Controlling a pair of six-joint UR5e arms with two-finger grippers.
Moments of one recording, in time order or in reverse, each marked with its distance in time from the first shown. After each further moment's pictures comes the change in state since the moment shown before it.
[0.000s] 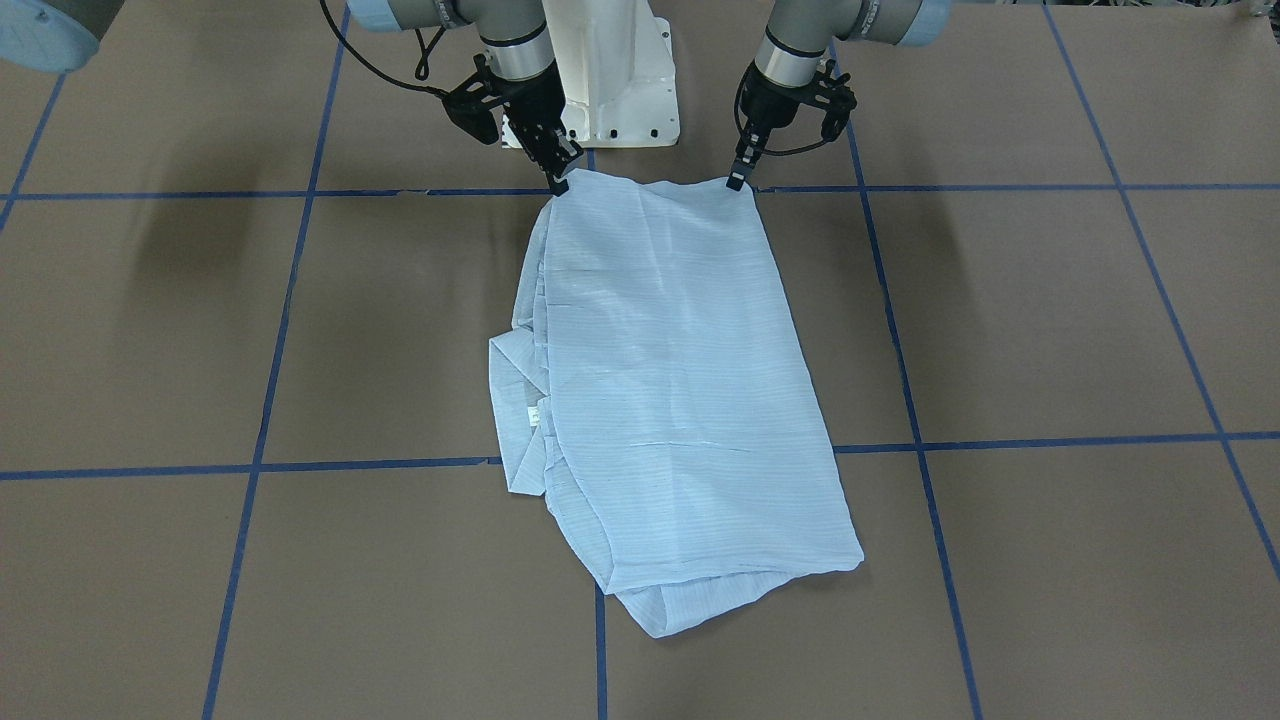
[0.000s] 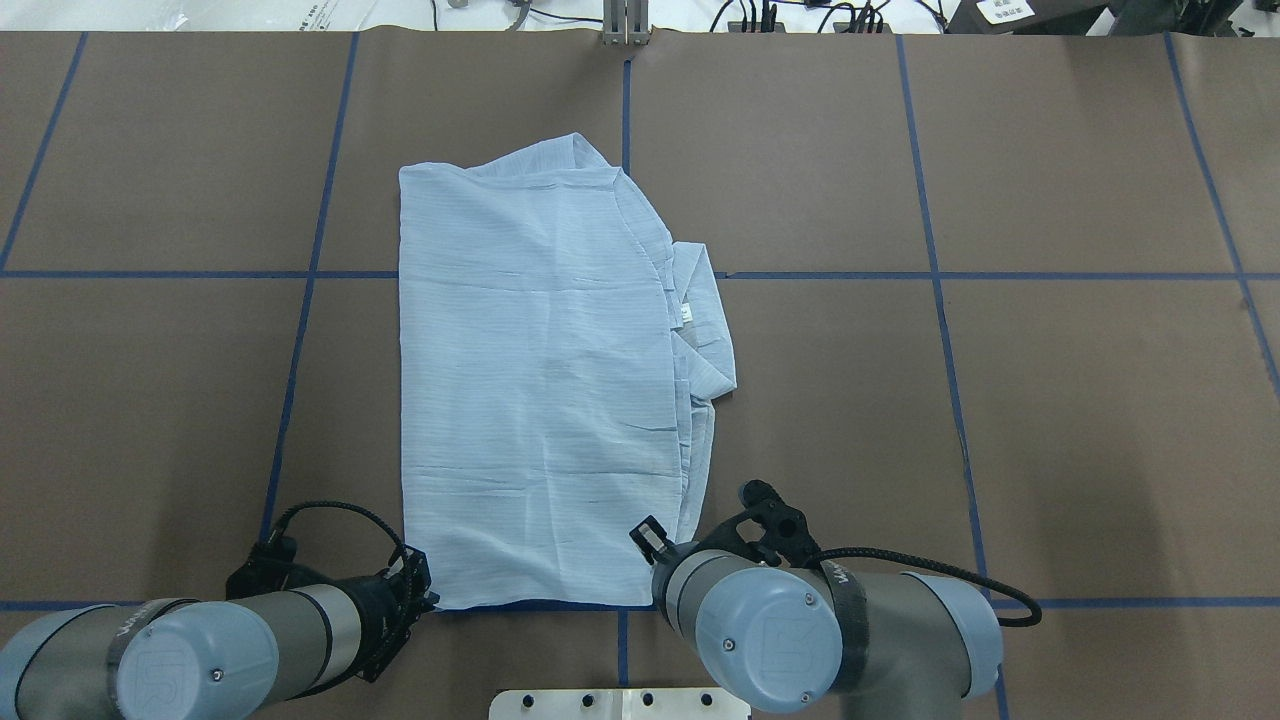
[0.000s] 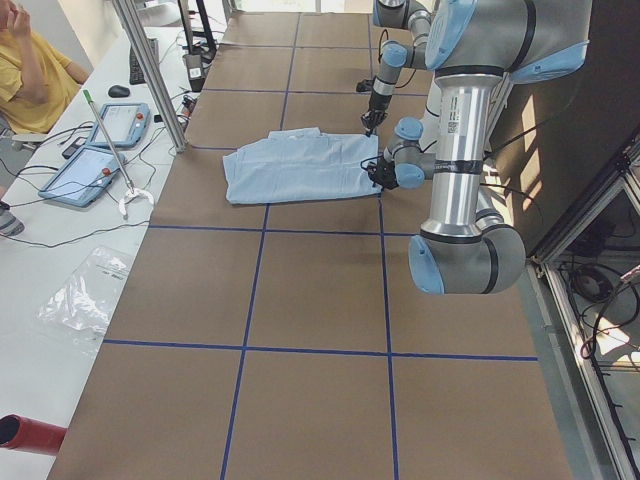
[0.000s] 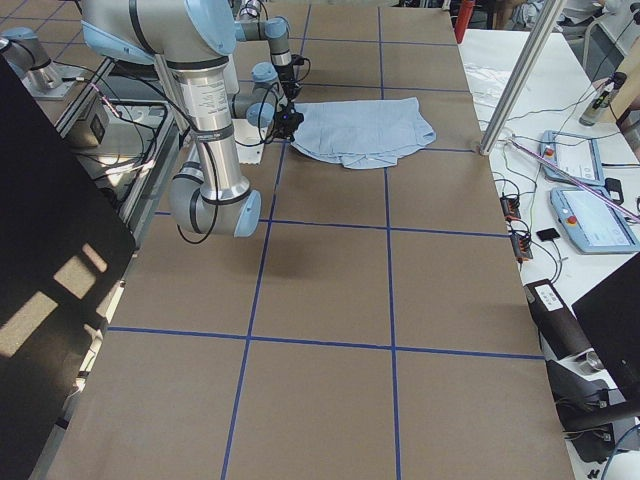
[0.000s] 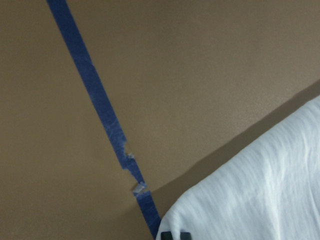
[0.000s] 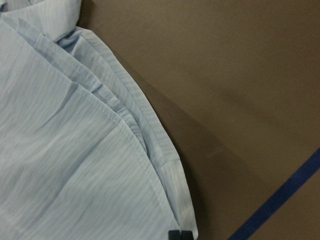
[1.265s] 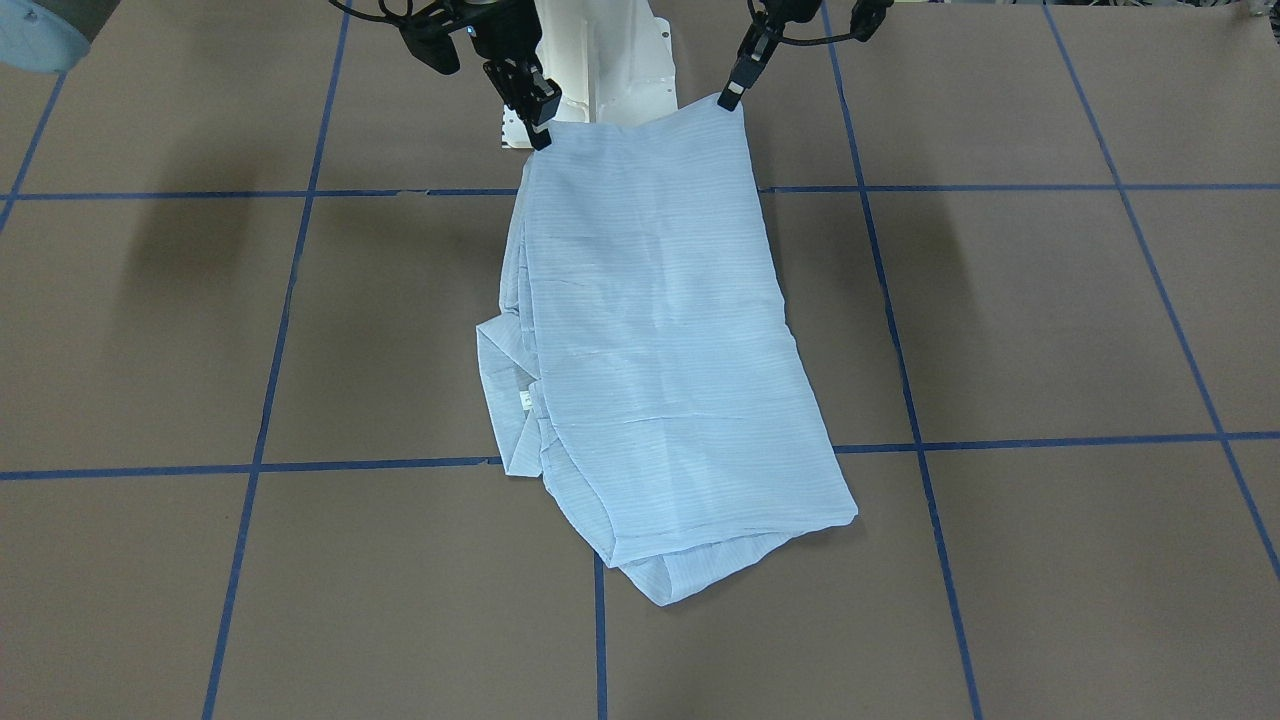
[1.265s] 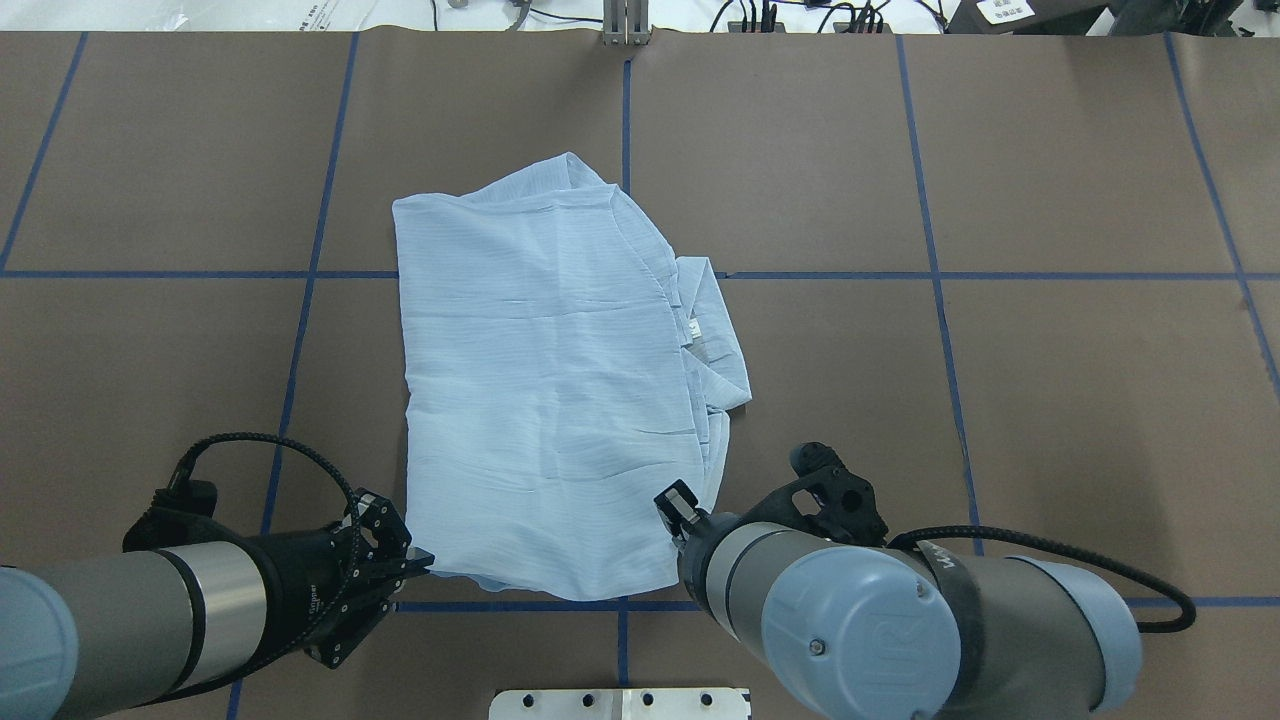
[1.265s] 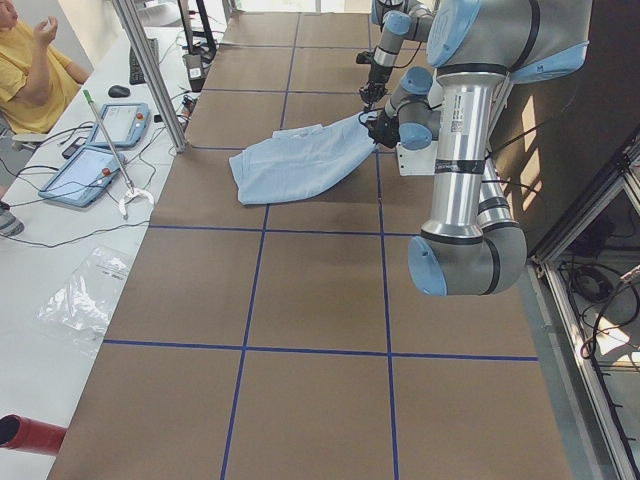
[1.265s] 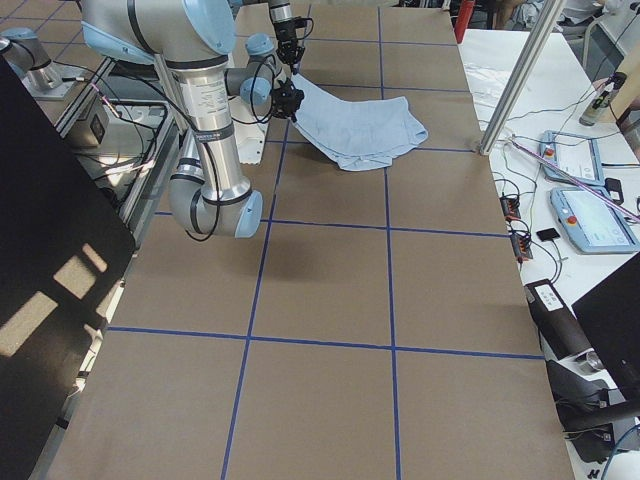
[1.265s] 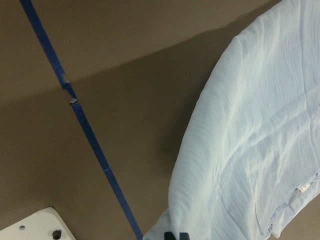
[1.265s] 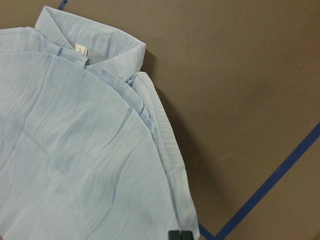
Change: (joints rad) left arm -0.067 -0.001 -0.362 0.185 -0.019 0.024; right arm 0.029 -0.002 0.271 -0.236 -0.017 0.024
